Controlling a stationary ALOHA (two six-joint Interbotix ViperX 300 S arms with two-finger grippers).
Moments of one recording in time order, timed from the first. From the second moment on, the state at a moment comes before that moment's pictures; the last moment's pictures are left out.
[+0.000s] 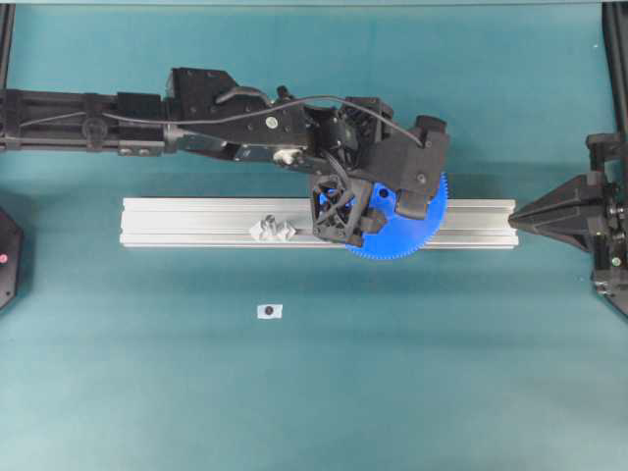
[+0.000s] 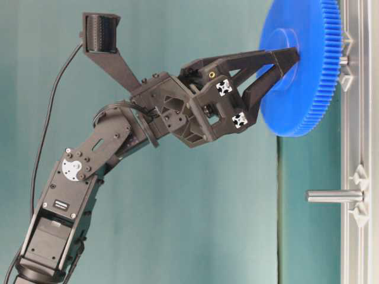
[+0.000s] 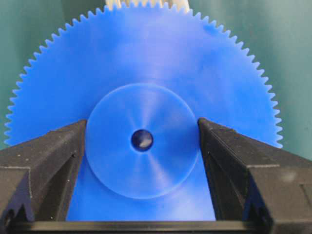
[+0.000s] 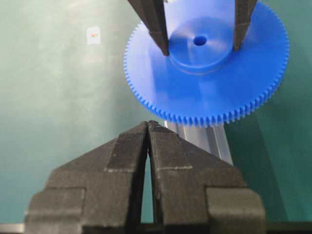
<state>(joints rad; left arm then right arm) 0.14 0.36 -0.05 0.02 0.64 0.39 -0.06 -1.03 1.25 0.03 0.22 0.10</state>
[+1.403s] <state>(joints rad) 0.14 0.37 -0.09 0.02 0.65 0.35 -0.06 -1.03 1.25 0.03 0.22 0.10</state>
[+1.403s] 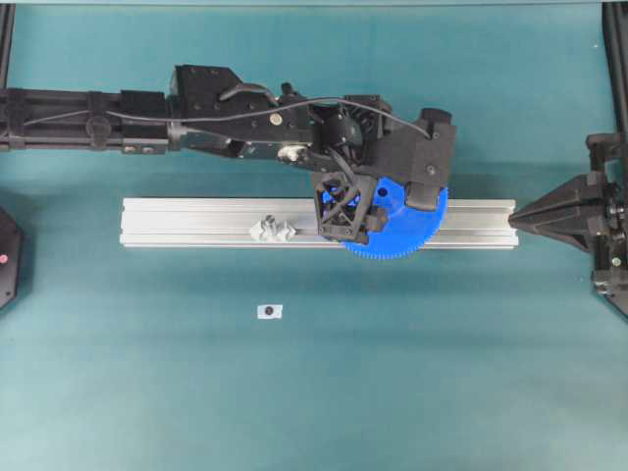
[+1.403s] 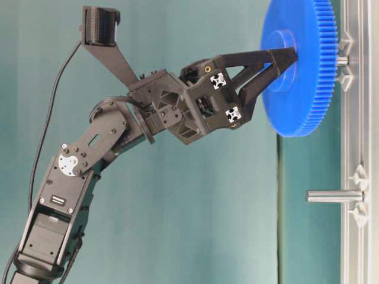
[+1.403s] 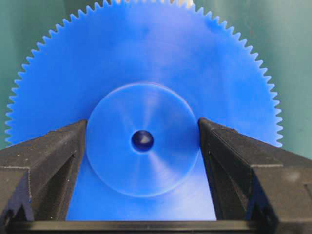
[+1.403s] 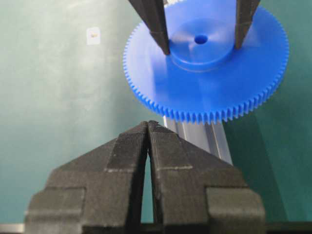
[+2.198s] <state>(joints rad) 0.12 0.39 -0.14 0.02 0.71 0.35 -0.06 -1.03 1.25 0.03 0.21 0.10</state>
